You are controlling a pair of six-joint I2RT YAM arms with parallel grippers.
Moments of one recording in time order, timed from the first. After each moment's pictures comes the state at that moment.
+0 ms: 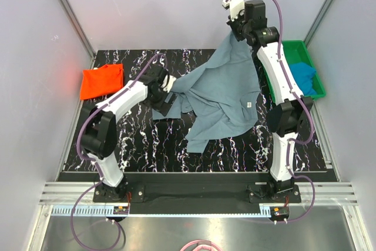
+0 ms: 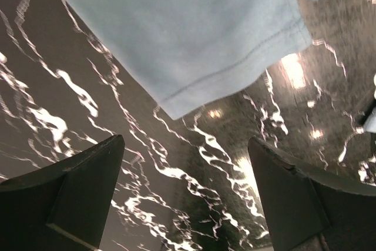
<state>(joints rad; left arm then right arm) -0.41 1.76 1.35 -0.81 -0.03 0.10 0.27 2.11 2.39 -0.67 -0.01 -0.44</state>
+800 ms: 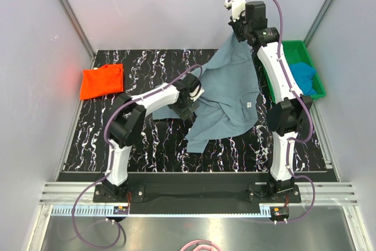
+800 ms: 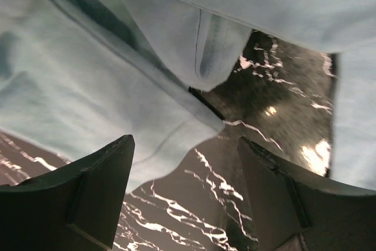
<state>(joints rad) -0.65 2.05 1.56 -0.79 -0.17 0.15 0.25 2.13 2.38 -0.67 0.02 -0.41</state>
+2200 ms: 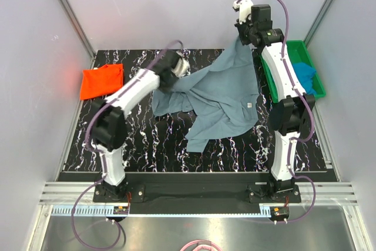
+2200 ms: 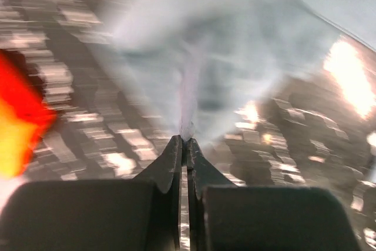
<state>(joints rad) -0.52 1.93 1.68 -0.87 -0.21 0.20 0.20 2.12 2.33 -0.68 -0.02 -0.32</state>
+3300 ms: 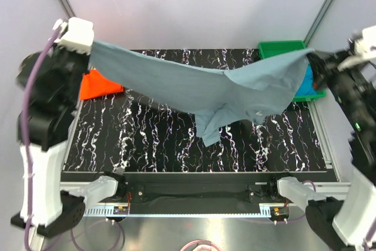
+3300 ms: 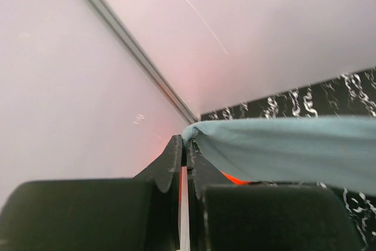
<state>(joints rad) -0.29 1.10 1.85 -0.72 -0.34 0.47 0.14 1.08 2.10 -0.92 -0.10 -0.13</state>
